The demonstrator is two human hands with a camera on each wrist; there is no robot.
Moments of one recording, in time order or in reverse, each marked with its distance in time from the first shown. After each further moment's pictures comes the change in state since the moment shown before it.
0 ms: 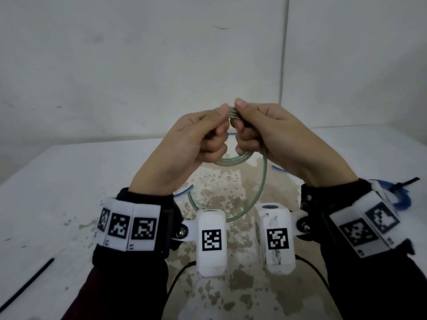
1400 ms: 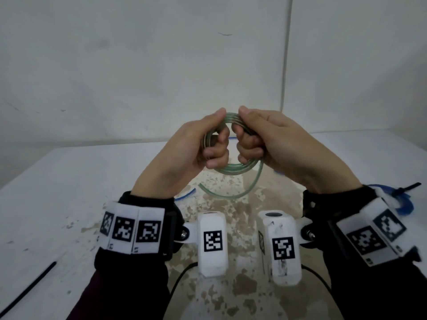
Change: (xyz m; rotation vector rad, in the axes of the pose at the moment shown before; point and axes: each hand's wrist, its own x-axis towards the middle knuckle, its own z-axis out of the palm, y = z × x) left_hand 0.000 -0.001 -0.008 -0.011 0.028 -0.060; right_hand -0.002 -0.001 0.006 0.092 -0.028 0.023
